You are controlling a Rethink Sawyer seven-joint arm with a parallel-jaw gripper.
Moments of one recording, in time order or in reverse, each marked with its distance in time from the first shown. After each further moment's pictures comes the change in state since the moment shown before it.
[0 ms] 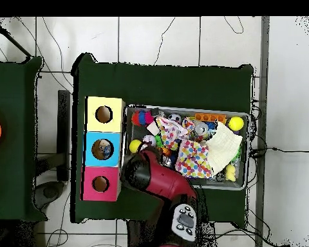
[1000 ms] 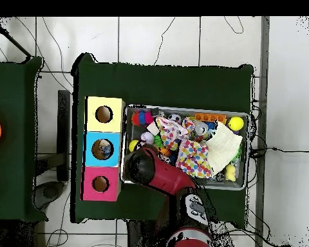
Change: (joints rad) arm -0.110 0.023 0.148 0.013 0.000 0.000 0.000
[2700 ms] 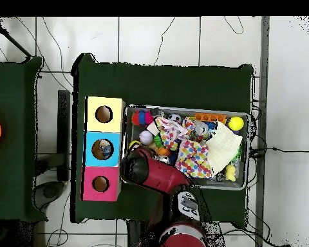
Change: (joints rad) arm 0.036 0.018 -0.007 -0.016 -0.025 0.047 0.000
